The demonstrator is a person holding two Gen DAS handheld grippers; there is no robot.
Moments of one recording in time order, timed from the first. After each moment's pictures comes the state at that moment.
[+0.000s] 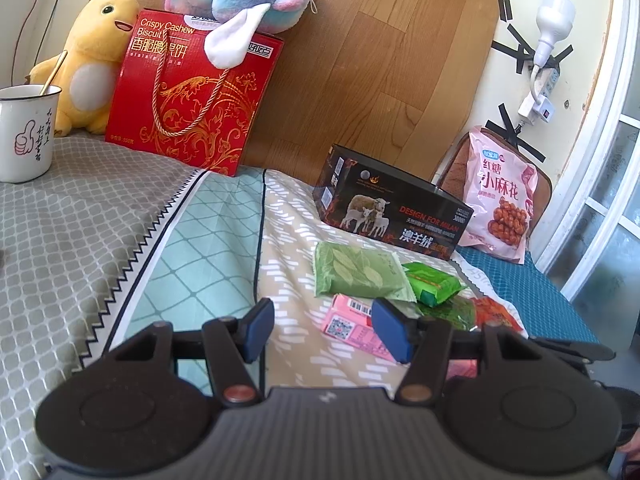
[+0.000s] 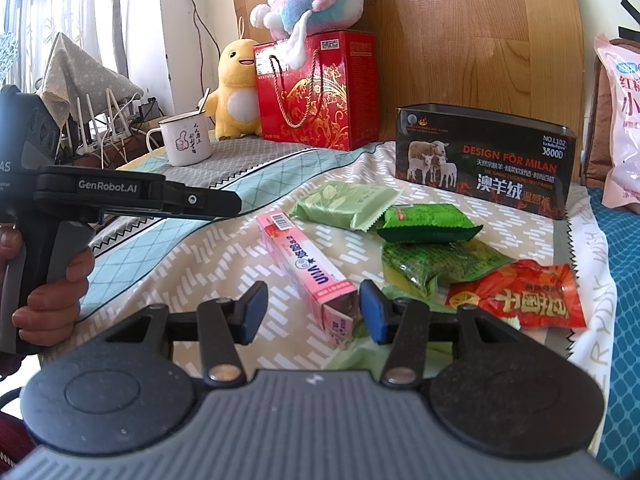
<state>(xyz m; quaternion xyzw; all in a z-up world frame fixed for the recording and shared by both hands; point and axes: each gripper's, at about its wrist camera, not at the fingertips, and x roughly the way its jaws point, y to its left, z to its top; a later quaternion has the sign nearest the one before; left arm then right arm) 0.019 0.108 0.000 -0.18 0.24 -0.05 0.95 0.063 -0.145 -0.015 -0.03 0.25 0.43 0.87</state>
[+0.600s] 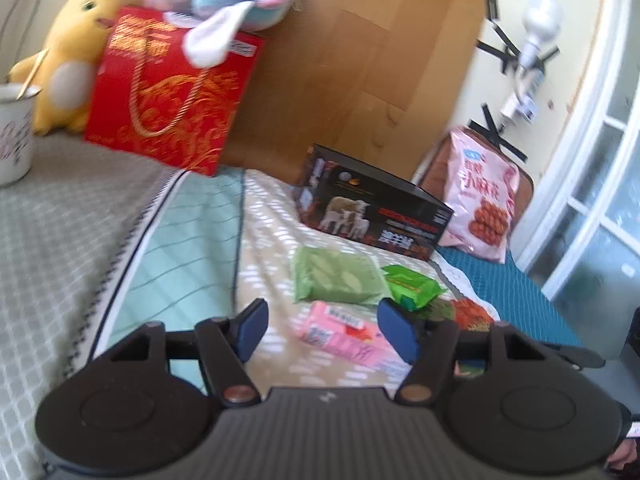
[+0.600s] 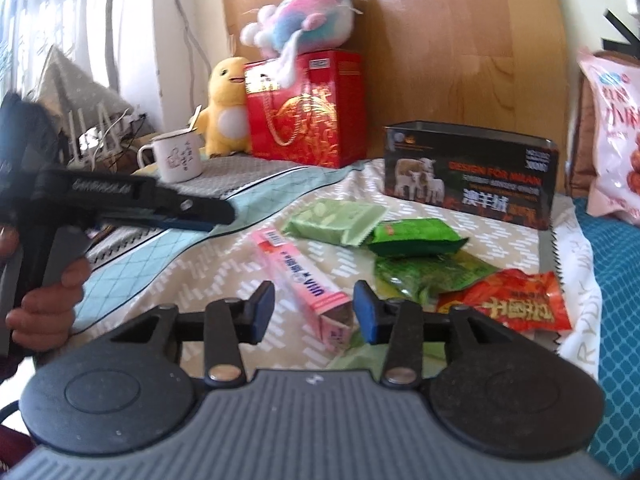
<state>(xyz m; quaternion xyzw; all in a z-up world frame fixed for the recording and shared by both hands) 0.027 0.105 0.009 -0.18 0.25 -0.08 0.95 0.053 -0.144 -0.012 -0.04 0.22 0.41 0.88</state>
